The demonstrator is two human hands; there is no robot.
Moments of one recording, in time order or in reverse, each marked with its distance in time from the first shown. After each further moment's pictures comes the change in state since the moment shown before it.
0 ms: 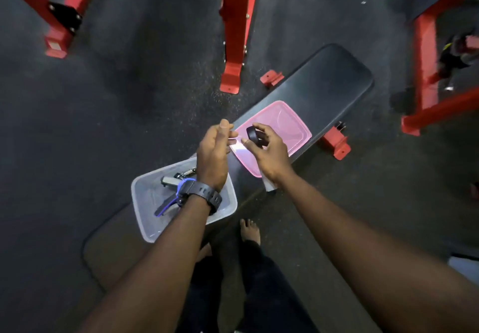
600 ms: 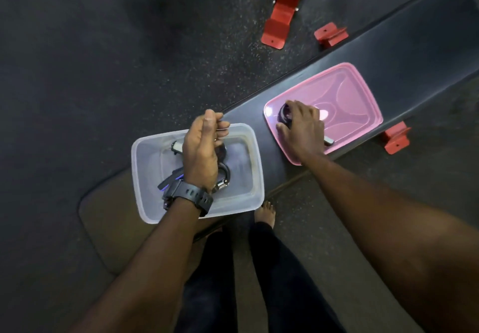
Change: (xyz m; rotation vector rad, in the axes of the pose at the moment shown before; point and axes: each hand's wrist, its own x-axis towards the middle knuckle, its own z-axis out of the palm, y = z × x) left_hand 0.030 -0.106 -0.060 -0.094 0.271 -0.090; right_hand 0.101 0.124 0.062 -0.871 -0.057 -0.239
